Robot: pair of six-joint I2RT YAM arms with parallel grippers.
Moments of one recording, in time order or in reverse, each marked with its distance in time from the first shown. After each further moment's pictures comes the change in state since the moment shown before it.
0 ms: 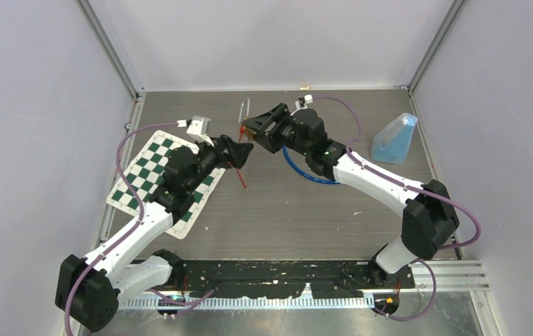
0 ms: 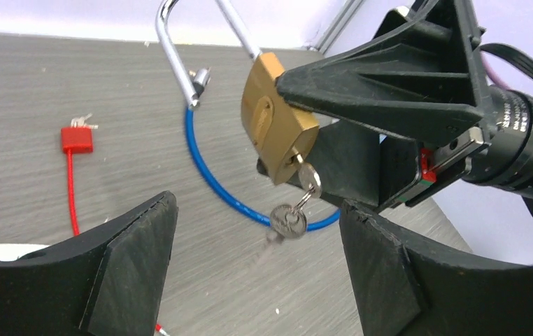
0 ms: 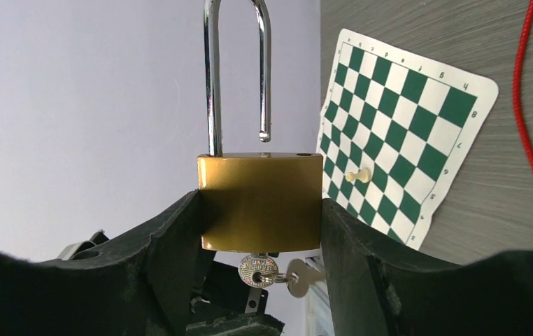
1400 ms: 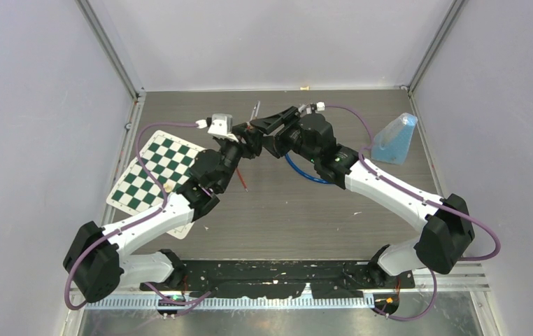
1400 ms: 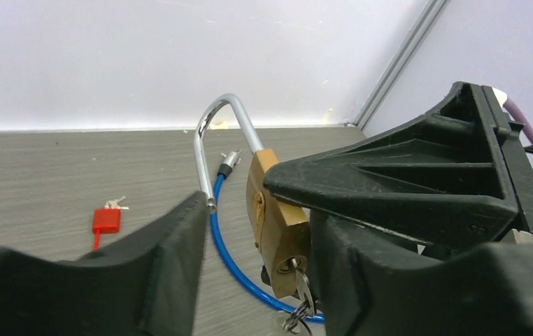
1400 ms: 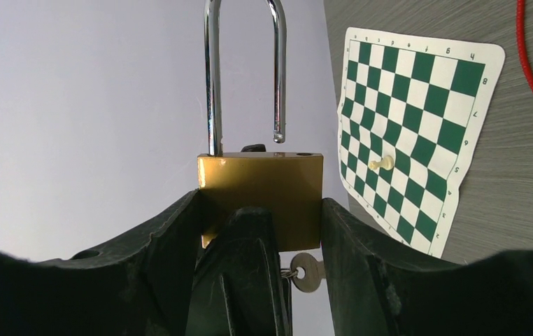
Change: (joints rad) left arm -0.288 0.195 0.090 0.305 -0.478 0.208; right arm 0.044 -0.138 -0.045 -0.108 0.098 0.167
